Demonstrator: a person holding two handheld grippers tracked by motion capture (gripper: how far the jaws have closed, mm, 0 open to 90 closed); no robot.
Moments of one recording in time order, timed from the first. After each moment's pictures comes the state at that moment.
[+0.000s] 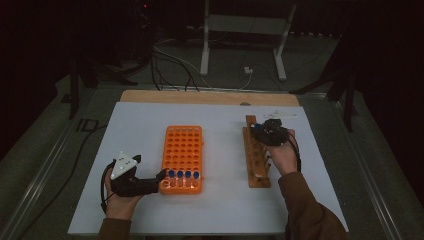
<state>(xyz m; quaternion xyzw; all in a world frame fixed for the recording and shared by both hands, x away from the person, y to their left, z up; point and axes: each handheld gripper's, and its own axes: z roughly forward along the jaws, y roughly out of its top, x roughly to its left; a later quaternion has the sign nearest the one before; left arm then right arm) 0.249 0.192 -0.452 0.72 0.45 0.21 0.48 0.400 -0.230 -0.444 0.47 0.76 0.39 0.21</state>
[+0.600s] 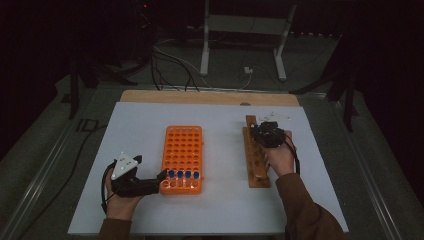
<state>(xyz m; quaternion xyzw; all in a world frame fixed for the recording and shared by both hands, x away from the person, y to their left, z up) 0.249 0.191 -0.453 0.72 0.45 0.21 0.48 0.398 -0.221 -0.450 0.46 0.77 0.36 0.25</state>
